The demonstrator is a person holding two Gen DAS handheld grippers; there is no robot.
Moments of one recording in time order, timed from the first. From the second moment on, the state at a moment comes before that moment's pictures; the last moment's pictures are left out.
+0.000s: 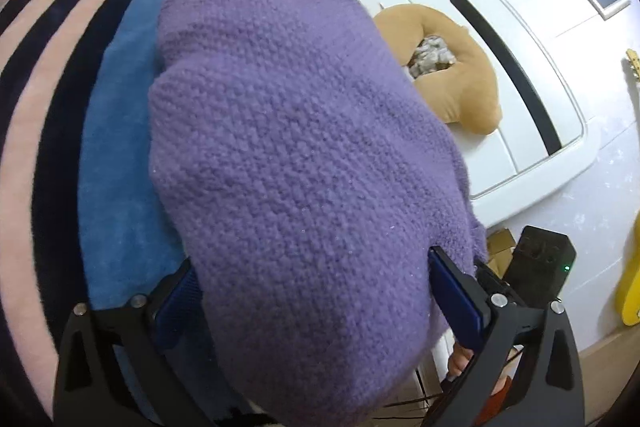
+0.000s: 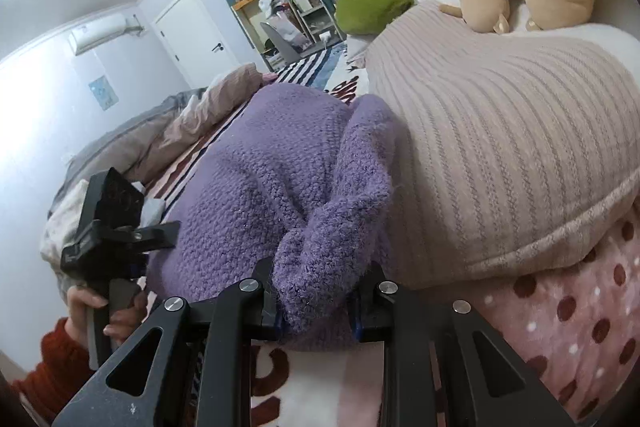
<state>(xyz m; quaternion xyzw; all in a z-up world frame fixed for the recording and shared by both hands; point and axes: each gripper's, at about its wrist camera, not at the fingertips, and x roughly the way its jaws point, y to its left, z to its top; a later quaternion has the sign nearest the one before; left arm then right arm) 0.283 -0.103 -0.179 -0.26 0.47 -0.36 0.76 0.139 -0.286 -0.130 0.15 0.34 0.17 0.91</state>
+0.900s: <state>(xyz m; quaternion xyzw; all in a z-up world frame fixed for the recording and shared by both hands) 0.189 0.042 -0.141 -0.22 0.42 -0.31 0.82 0.098 -0.149 -0.172 0.22 0.39 0.25 0.86</state>
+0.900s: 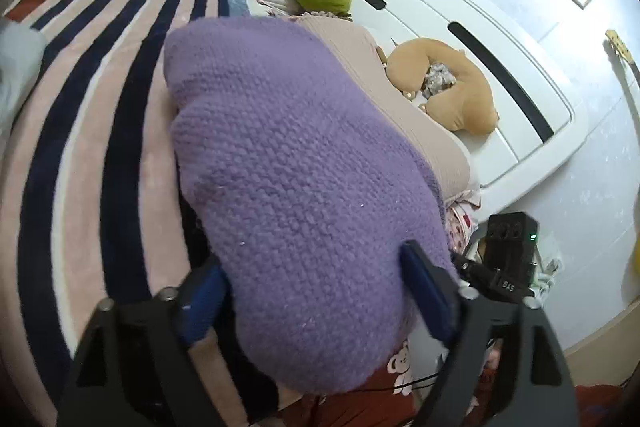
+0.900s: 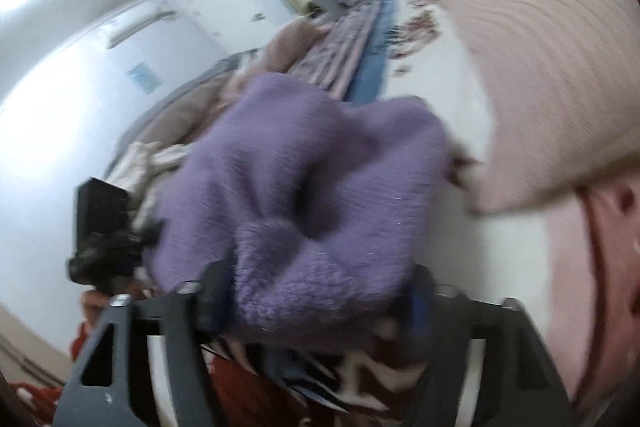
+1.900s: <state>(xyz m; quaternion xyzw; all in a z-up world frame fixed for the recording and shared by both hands) 0.198 0.045 -0.024 -0.20 0.31 -0.33 0.87 0.170 -0.163 -0.123 0.32 0.34 0.35 0.81</state>
